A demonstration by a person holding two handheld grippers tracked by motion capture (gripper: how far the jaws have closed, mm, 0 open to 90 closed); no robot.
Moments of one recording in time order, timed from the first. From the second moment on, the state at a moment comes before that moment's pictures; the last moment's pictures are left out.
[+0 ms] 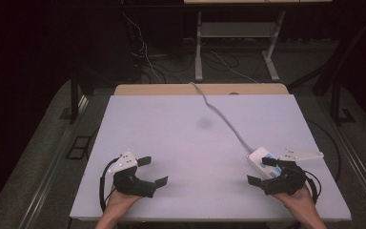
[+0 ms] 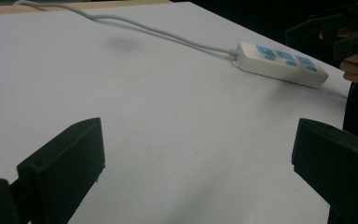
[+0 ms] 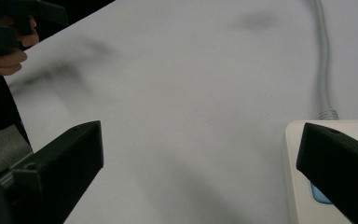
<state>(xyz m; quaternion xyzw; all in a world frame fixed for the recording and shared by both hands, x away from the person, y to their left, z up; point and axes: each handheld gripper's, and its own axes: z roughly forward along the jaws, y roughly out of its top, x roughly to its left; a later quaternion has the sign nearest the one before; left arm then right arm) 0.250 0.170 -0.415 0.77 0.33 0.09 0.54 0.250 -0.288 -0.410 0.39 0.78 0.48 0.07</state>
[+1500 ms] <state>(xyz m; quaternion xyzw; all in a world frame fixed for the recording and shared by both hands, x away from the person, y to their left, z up) 0.250 0.173 -0.416 0.76 0.34 0.09 0.54 0.277 -0.305 -0.380 0.39 0.81 0.43 0.06</state>
